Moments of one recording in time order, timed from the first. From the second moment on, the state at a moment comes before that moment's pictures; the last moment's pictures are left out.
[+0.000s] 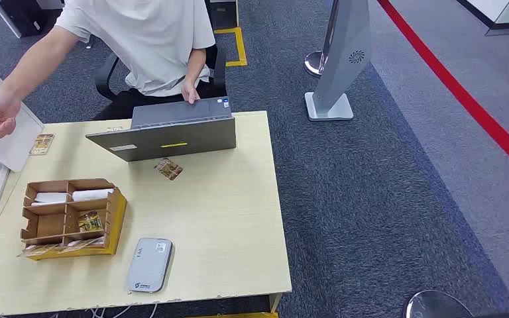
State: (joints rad) left arm -0.46 0.12 0.56 -1.37 -0.80 0.41 -0.43; right arm -0.08 0.15 -0.94 -0.21 1.03 -0.05 0.09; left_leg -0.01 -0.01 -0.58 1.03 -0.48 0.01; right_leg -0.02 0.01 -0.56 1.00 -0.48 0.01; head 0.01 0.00
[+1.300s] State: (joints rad) left arm -1.09 0.38 -0.05 -0.62 -1.49 0.33 -0.02; right arm -0.08 0.15 -0.95 -0.20 1.11 -0.01 0.12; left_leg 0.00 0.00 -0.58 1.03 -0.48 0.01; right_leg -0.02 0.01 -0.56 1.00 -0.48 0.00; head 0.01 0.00
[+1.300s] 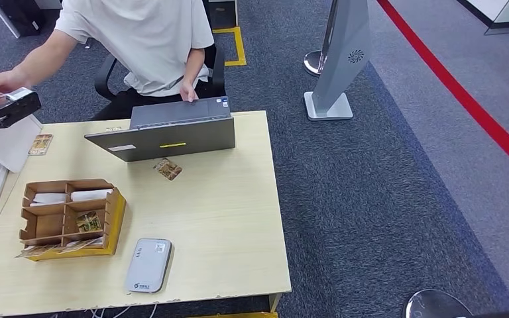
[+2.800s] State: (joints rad) left arm -1.08 0.44 -0.15 -0.56 -1.49 0.46 -0.07; right arm -0.09 0.15 -0.98 -0.20 1.13 -0.01 0.12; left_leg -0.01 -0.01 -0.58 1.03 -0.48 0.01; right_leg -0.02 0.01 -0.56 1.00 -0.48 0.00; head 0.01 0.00
